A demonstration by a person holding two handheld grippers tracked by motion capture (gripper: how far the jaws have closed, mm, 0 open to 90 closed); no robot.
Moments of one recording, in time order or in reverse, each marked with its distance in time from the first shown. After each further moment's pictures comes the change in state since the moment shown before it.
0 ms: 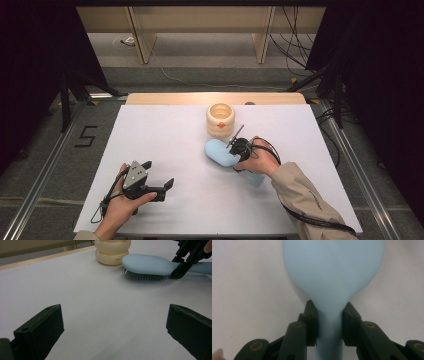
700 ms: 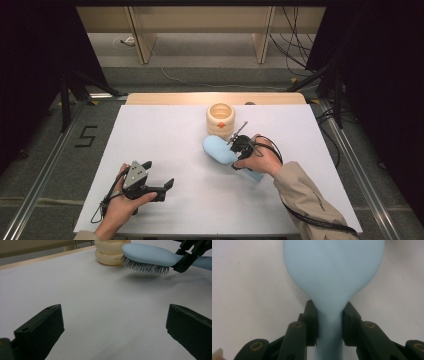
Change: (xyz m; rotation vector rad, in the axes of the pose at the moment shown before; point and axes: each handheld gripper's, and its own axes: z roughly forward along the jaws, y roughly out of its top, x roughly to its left) left arm 0.000 0.000 0.000 0.000 0.000 0.000; right arm 0.003 0.000 -0.017 -0.066 0.036 0.033
